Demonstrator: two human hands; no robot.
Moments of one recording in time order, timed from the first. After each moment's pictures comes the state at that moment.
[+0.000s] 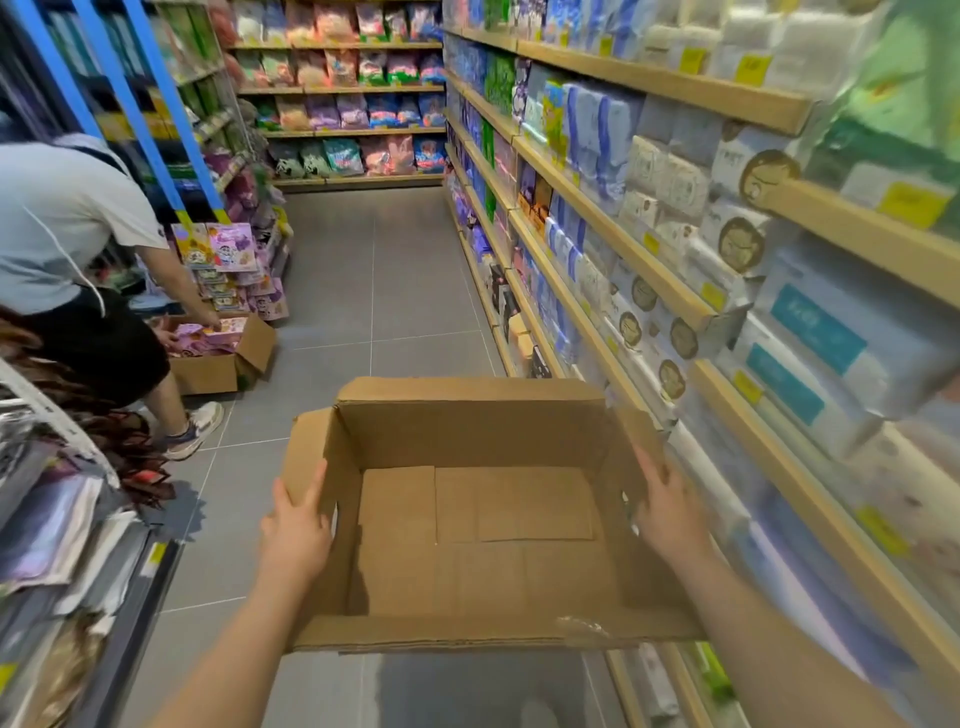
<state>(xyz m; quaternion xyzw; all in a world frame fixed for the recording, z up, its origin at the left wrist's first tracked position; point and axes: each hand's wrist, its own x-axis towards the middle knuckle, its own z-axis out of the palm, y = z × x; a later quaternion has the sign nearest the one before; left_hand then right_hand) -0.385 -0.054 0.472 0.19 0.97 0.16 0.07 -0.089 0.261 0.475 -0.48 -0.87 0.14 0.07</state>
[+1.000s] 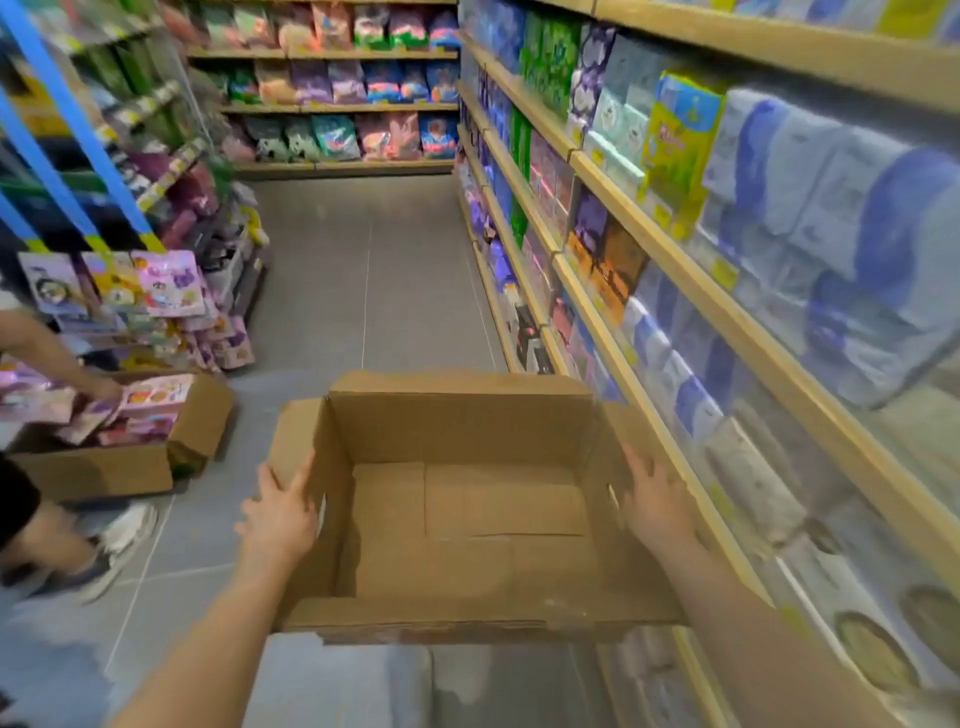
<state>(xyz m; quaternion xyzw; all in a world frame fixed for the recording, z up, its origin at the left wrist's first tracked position) -0.865 0.324 0.450 0.17 0.98 0.07 0.11 -0.579 0.634 0.453 -0.50 -0.86 0.08 -0.03</state>
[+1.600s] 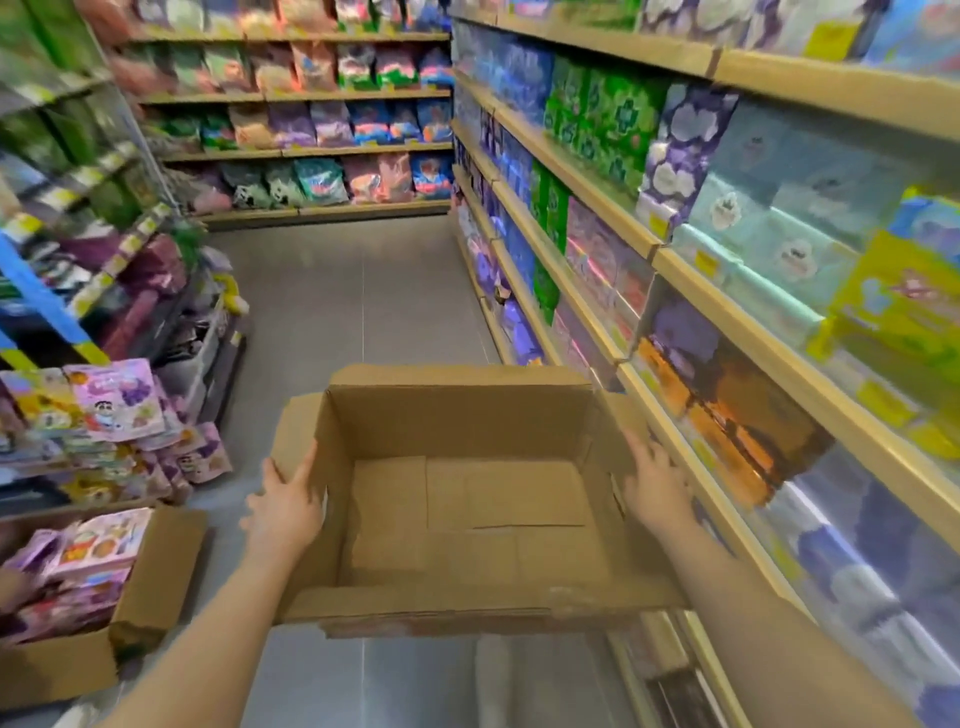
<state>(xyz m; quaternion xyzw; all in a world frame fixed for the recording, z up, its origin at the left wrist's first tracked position) -1.252 0.552 0.479 0.19 0.97 0.10 0.10 -0.956 0.854 0.475 -0.51 -0.85 0.15 0.04</state>
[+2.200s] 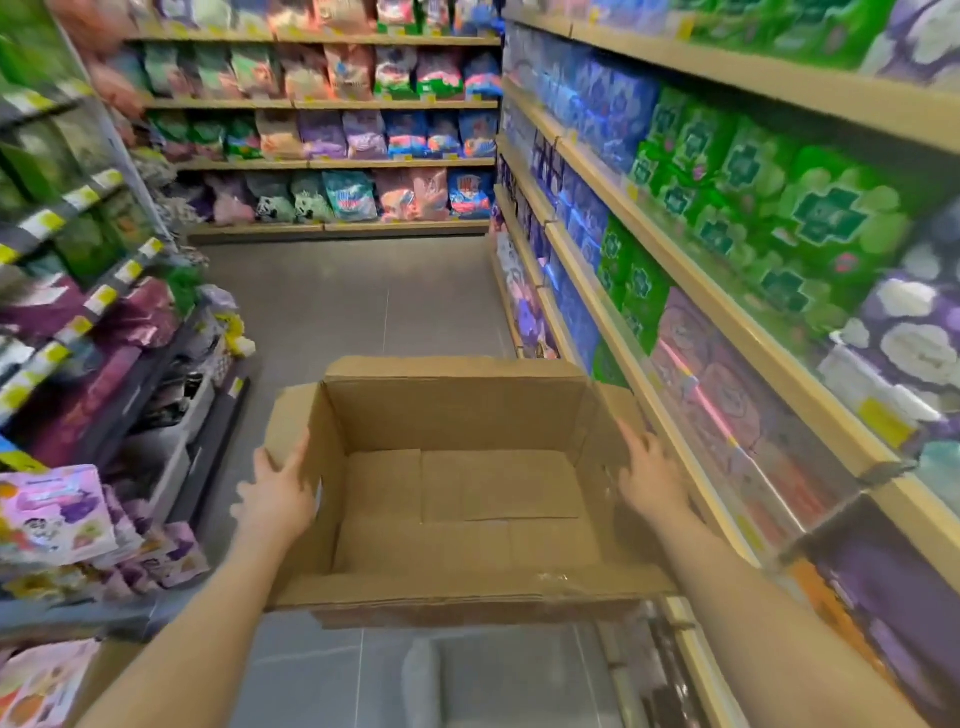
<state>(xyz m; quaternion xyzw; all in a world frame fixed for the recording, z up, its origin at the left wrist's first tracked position) -1.589 0.791 0.484 0.15 0.98 0.10 0.09 -1.315 1.127 0.487 -0.46 -0.87 0.16 0.03</state>
